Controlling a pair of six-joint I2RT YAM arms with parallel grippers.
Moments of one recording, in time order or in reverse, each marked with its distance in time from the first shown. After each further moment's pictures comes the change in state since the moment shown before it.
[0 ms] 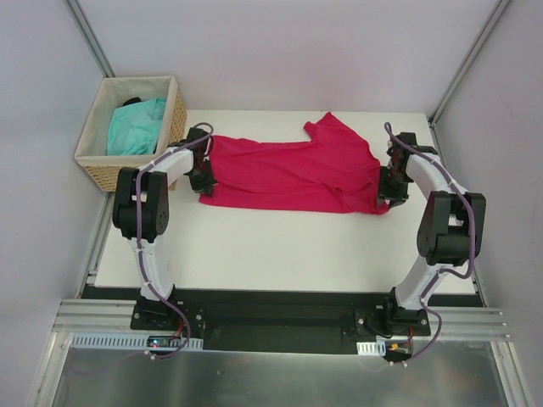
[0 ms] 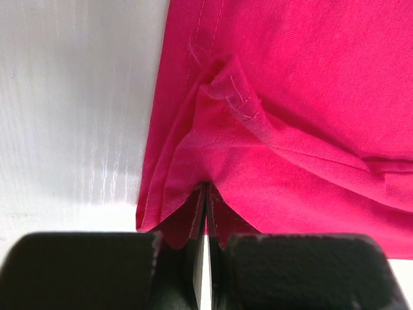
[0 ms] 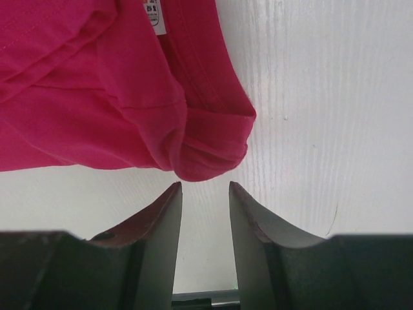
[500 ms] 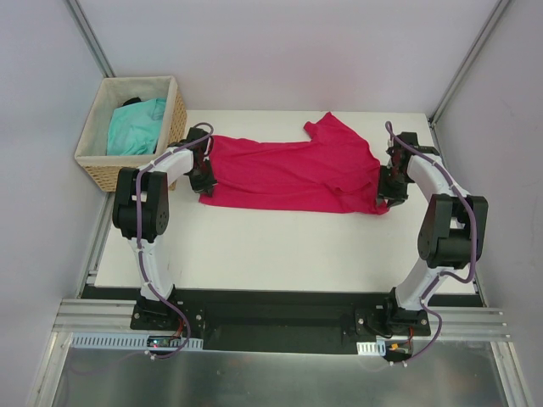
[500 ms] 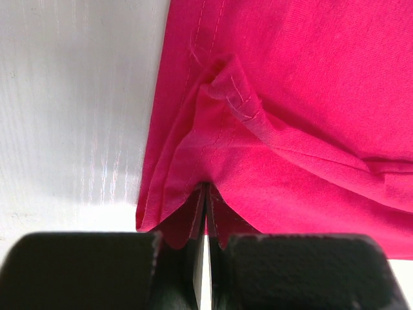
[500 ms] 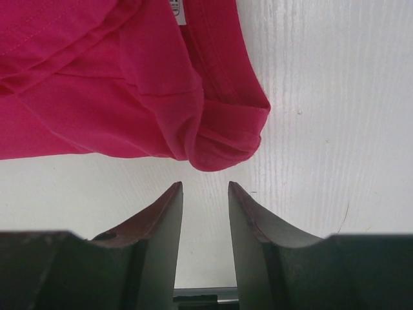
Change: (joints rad) left arm 0.000 0.000 0.000 0.000 0.000 -0.002; right arm 0.000 -0.034 -0.009 -0.012 -0.042 0.005
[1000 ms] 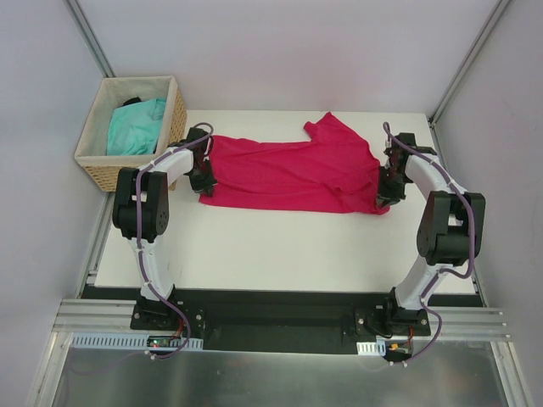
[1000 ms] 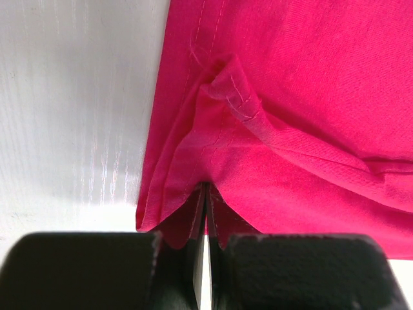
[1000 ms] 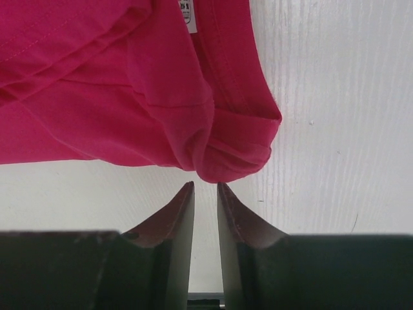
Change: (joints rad) left arm 0.000 0.000 0.000 0.000 0.000 0.000; right arm 0.007 0.023 0.000 0.023 -0.025 -0.001
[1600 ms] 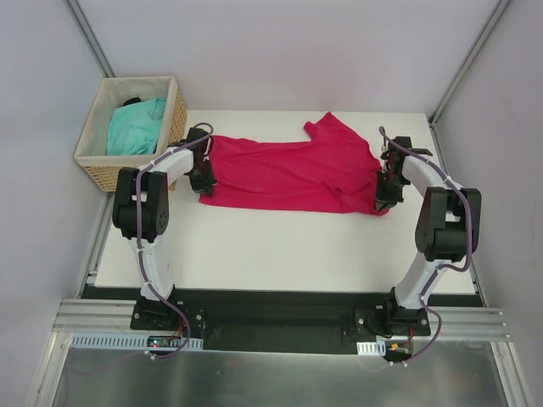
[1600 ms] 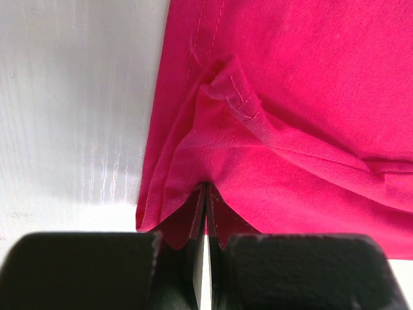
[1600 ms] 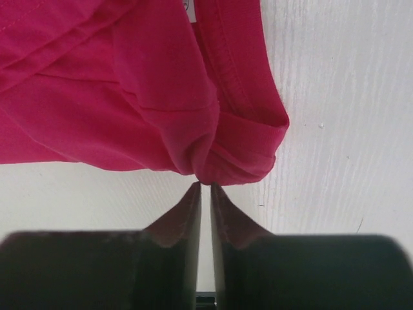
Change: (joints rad) left arm 0.000 0.000 0.001 0.000 0.000 0.000; right arm 0.006 0.038 -0.015 0.000 0.001 -0.014
